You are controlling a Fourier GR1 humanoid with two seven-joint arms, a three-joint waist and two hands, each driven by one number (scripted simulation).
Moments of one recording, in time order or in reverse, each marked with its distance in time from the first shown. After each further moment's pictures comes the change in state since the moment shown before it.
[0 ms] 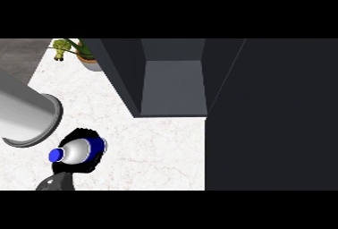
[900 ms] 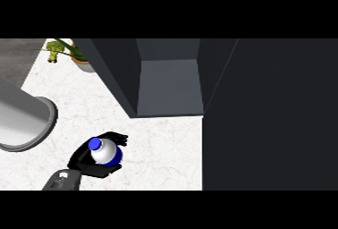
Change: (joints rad) left arm -0.012 0.014 -0.236 -0.040 -0.258 -0.187 0.094; right arm -0.049 0.038 0.054 -0.018 0.024 -0.016 0.076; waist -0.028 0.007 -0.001
